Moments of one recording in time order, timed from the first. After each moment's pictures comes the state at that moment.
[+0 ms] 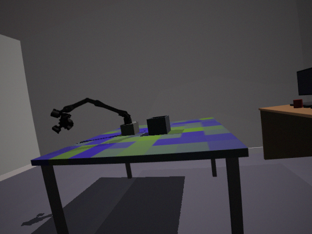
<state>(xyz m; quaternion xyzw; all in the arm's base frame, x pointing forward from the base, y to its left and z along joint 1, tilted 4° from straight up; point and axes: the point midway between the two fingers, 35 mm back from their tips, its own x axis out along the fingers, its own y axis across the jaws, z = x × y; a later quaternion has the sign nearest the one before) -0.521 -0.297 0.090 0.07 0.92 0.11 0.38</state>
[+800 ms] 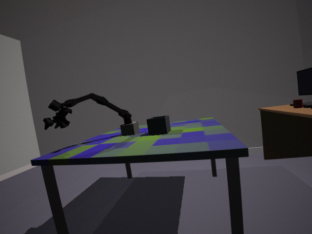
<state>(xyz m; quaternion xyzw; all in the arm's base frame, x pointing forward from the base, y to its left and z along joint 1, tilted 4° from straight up) -0.363 -0.495 0.150 -0.10 0.94 -0.05 0.31</state>
